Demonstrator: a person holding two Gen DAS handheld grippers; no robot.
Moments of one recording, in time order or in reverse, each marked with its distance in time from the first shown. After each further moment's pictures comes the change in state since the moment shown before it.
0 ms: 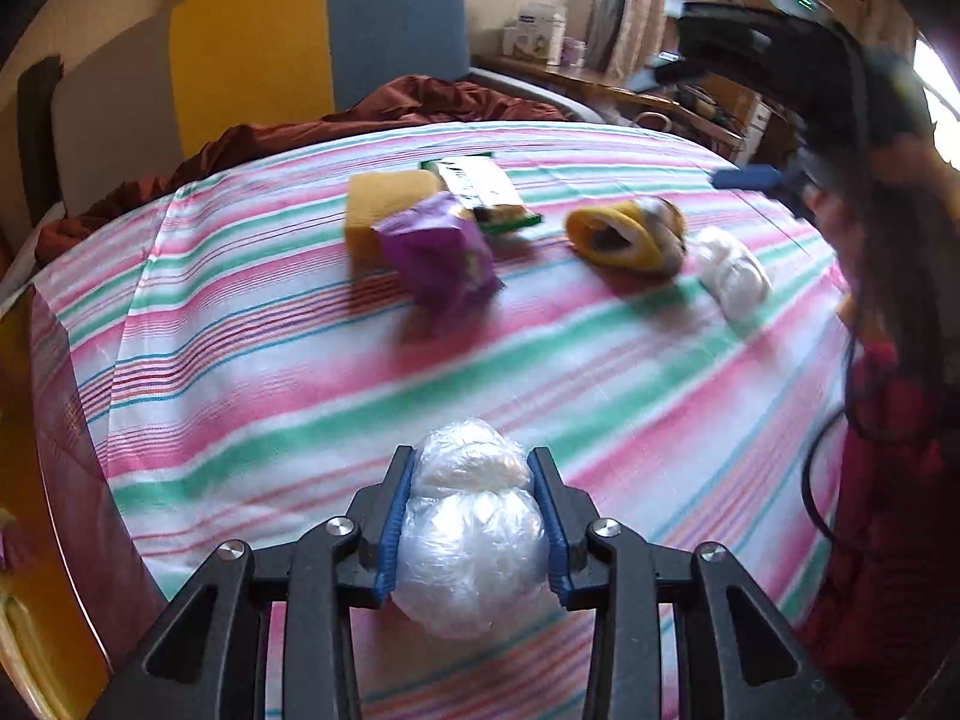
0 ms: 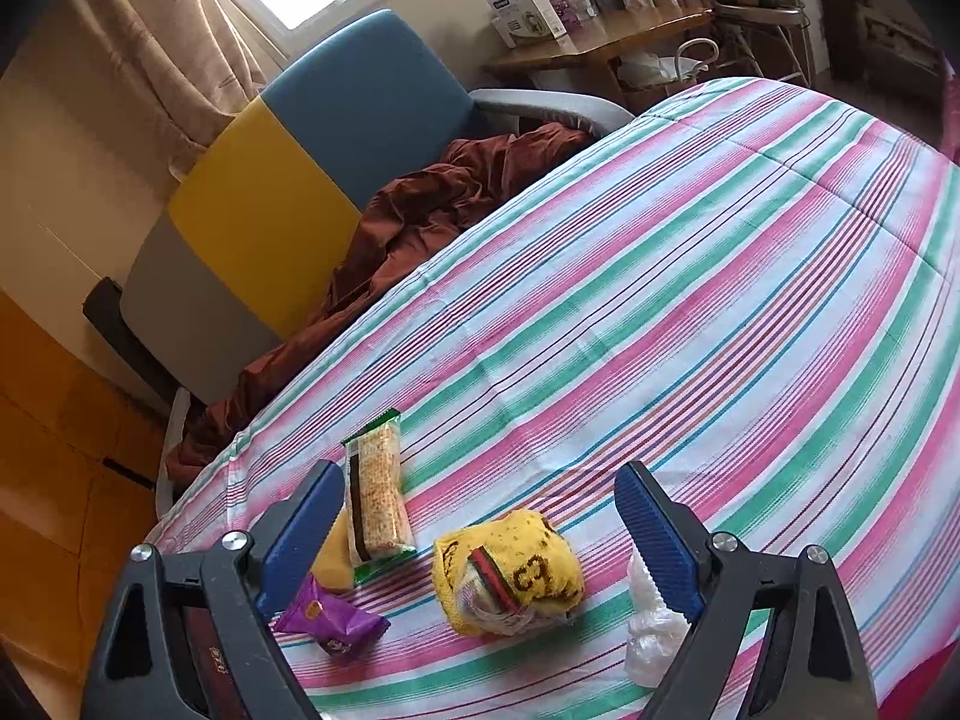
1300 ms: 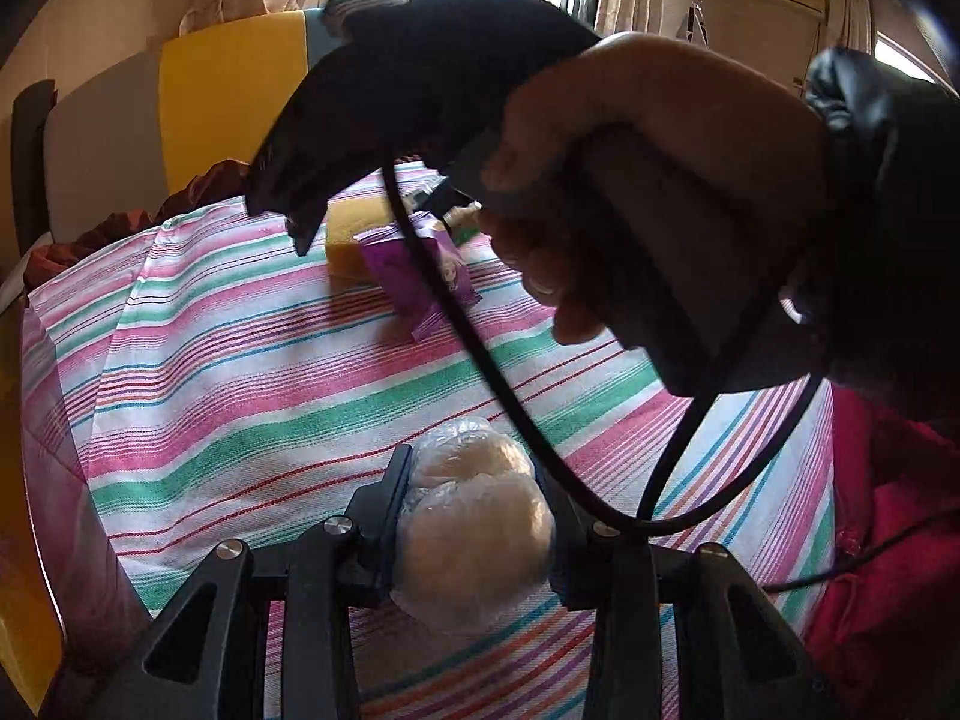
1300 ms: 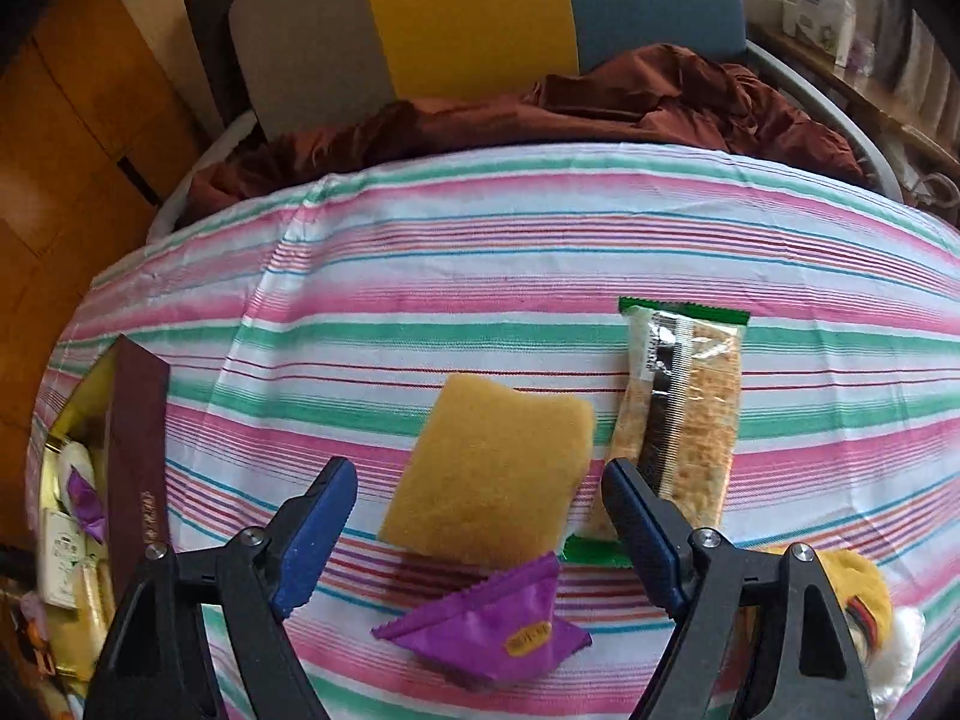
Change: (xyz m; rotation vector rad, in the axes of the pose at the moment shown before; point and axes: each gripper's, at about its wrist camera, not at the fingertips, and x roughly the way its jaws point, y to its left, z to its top) left arm 0.001 0.011 -0.014 0.020 -0.124 -0.060; right arm 0.125 0.164 -0.080 -0.641 0.312 -0.015
